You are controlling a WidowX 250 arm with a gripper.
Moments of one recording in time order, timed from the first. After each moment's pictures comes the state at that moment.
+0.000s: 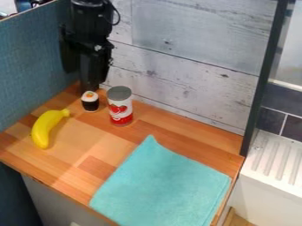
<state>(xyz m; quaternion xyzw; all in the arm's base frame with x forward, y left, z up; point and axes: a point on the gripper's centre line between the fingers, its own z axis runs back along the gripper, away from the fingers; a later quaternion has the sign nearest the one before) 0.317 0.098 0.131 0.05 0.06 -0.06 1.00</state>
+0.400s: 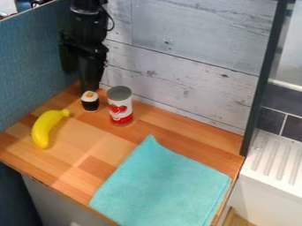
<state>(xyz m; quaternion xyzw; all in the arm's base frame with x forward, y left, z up) 0.342 0.128 0.110 0.06 0.07 -0.04 0.99</state>
